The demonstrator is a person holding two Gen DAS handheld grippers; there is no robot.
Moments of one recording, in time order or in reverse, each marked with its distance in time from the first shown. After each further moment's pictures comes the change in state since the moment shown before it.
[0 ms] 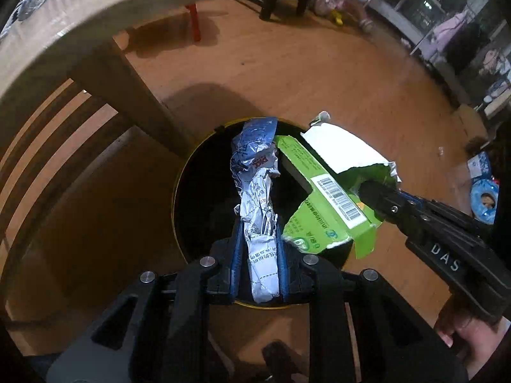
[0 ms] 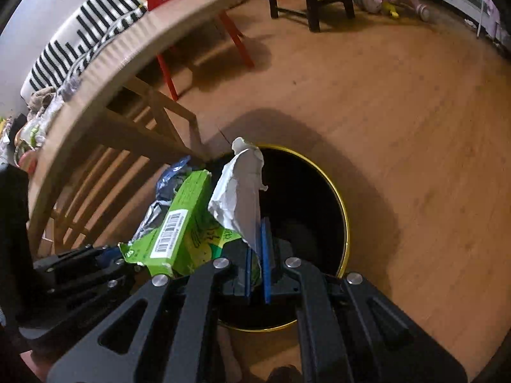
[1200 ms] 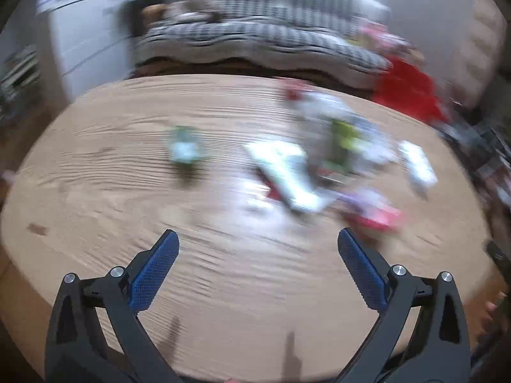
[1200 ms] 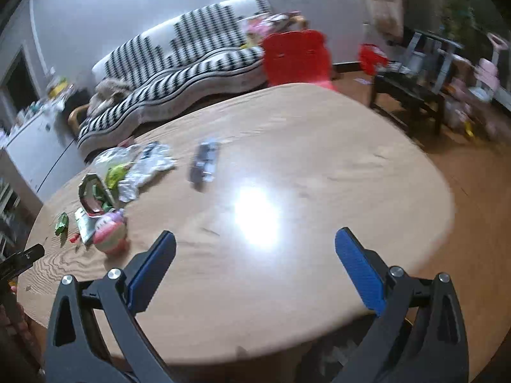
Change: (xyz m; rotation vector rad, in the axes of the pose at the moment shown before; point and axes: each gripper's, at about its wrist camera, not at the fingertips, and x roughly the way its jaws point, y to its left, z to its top) left arm -0.296 0.314 -0.071 -0.747 -0.463 0.574; right arm -0.009 0.270 0.130 -0.365 -0.278 0.170
